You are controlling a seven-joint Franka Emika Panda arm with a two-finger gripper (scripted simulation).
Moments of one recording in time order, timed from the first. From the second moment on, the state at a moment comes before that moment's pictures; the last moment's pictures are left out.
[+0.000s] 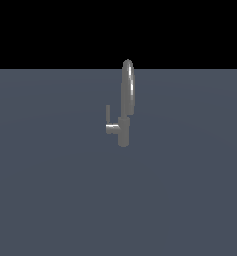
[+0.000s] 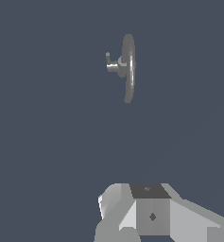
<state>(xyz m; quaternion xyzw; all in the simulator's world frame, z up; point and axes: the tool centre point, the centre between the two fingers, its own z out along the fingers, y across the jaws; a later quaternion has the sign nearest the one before) -0.253 -0.005 0.490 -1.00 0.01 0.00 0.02</state>
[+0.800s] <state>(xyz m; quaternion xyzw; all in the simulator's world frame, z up) -0.249 0.001 0.493 -1.00 -0.02 -0.01 0.01</state>
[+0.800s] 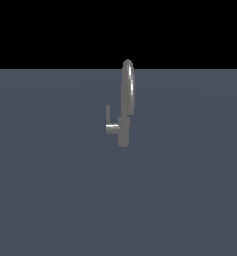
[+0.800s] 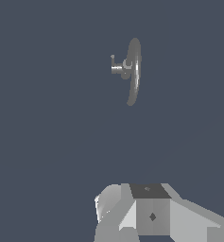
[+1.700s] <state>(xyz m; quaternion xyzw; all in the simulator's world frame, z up) -0.252 0.039 0.564 -0.99 0.11 -0.13 -0.01</state>
